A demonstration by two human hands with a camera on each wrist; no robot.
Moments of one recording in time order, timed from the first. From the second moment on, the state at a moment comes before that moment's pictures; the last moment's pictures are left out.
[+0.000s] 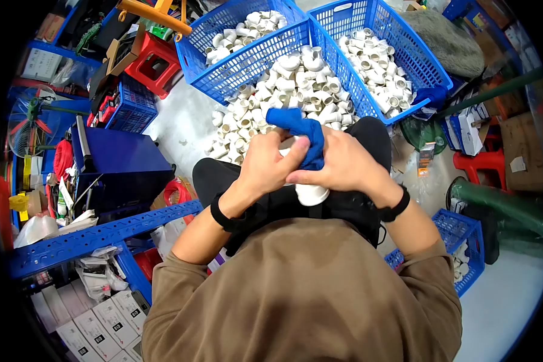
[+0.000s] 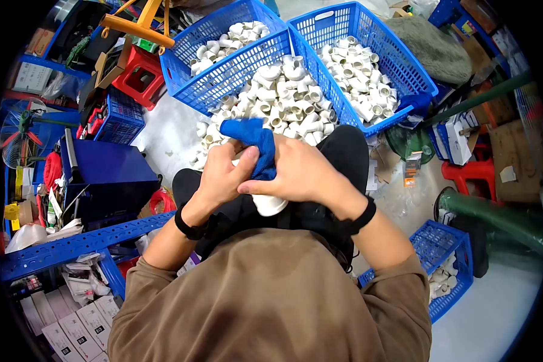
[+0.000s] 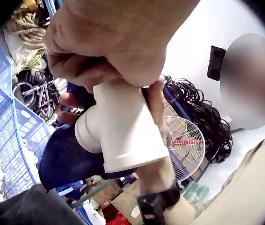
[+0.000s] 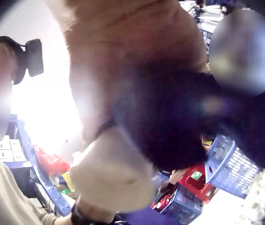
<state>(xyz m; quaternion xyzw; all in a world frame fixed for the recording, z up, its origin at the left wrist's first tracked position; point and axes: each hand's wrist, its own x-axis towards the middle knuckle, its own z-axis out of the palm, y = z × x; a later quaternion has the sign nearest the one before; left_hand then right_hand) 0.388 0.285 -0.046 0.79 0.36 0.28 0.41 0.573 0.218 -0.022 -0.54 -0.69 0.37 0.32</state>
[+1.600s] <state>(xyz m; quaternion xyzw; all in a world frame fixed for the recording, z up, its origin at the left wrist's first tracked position) 0.572 0.370 -0.108 0.56 0.37 0.09 0.74 0.629 0.169 -0.151 -0.54 -0.39 0.59 0.45</state>
